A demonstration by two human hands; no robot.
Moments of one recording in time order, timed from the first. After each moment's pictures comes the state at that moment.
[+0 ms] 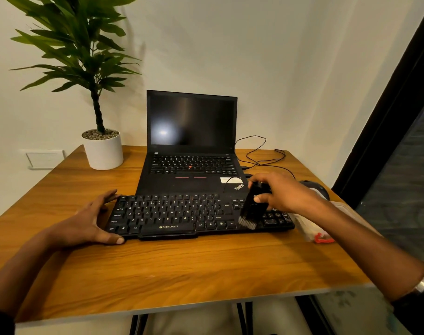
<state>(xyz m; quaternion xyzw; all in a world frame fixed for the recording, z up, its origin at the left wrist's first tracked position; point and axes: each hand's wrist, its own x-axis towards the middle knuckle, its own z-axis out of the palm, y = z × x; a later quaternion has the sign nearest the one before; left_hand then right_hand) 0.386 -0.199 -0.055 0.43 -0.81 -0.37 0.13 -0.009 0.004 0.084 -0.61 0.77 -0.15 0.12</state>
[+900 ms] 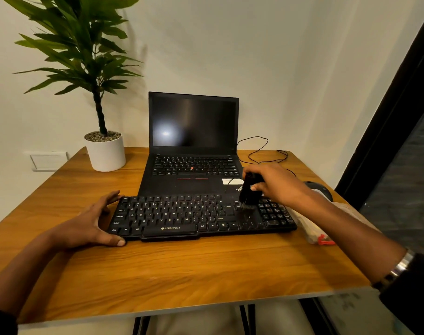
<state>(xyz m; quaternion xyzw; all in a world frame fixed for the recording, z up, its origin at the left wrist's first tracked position) 0.387 -0.200 -0.054 0.42 -0.81 -0.39 0.13 -0.017 -0.020 0.081 -0.66 0.74 -0.14 0.03</state>
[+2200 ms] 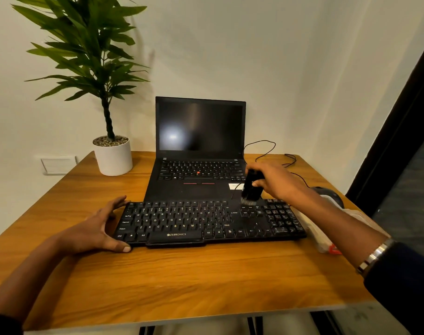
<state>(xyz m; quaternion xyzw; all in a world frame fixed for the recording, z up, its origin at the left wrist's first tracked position) 0.387 -0.204 -0.057 0.43 -0.81 -0.38 0.11 -0.040 -0.065 0.065 -0.66 0.73 -0.17 0.02</state>
